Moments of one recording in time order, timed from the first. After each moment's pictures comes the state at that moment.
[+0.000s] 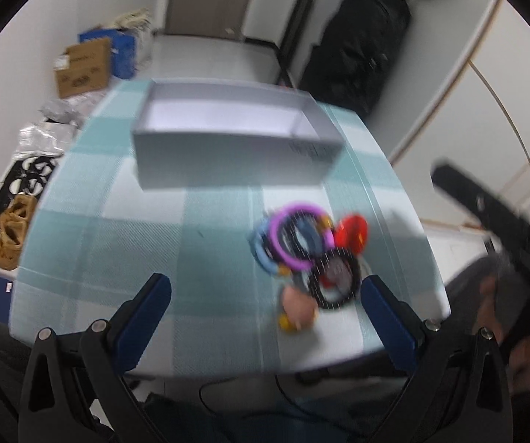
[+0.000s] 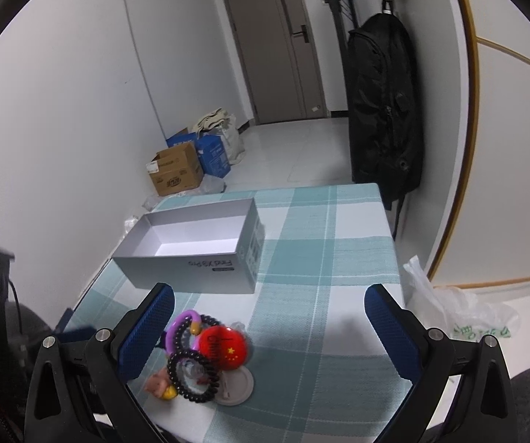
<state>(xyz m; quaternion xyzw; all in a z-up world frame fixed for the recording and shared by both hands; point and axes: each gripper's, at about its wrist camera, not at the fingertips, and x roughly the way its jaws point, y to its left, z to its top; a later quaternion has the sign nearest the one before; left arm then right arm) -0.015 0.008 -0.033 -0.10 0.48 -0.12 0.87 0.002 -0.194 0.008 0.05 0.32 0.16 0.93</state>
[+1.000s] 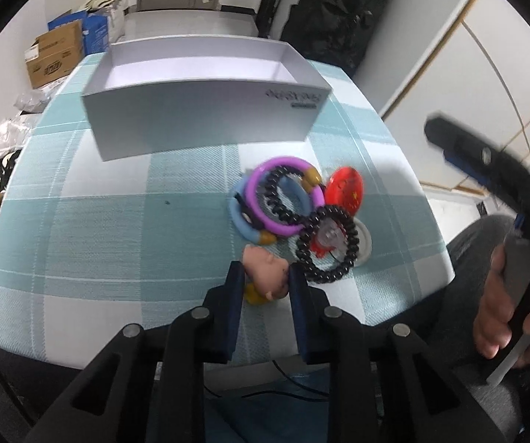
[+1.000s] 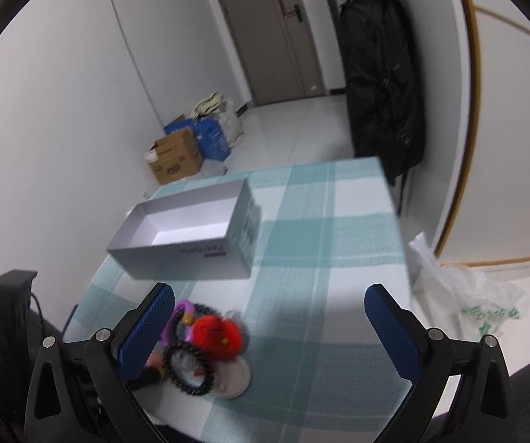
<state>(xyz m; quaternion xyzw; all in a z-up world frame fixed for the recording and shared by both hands) -0.002 -0.005 -0.050 -0.08 0.52 -0.15 0.84 0.012 -0.198 -0.003 0.07 0.37 0.18 0.91</state>
